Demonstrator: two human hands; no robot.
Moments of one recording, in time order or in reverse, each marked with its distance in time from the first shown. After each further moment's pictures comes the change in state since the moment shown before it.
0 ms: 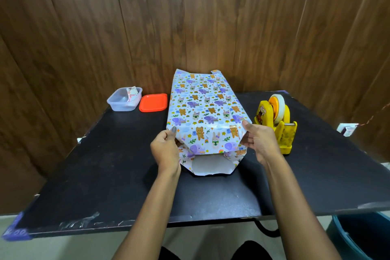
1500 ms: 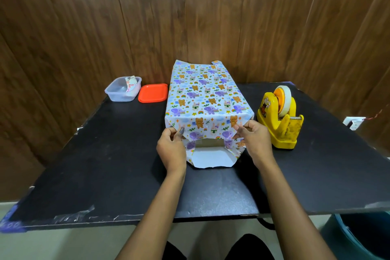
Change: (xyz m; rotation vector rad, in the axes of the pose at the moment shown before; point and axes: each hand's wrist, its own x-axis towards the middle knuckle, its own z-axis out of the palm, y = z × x) left_hand -0.007 -0.026 0.008 0.338 0.082 0.198; right_hand 0.006 0.031 0.006 -0.313 0.015 -0.242
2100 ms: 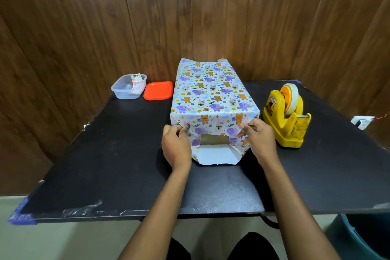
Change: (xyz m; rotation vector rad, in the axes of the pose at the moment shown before) left_hand 0.004 -0.001 0.000 0.213 0.040 0.084; right_hand 0.006 0.014 0.004 -0.041 0.007 -0.029
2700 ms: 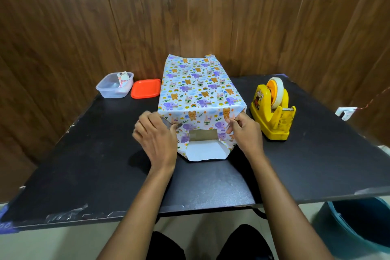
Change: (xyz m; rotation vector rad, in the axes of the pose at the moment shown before) left_hand 0.007 -0.002 -0.013 0.658 0.179 0.546; right_hand 0.004 0.009 -0.001 -0.345 0.047 -0.107
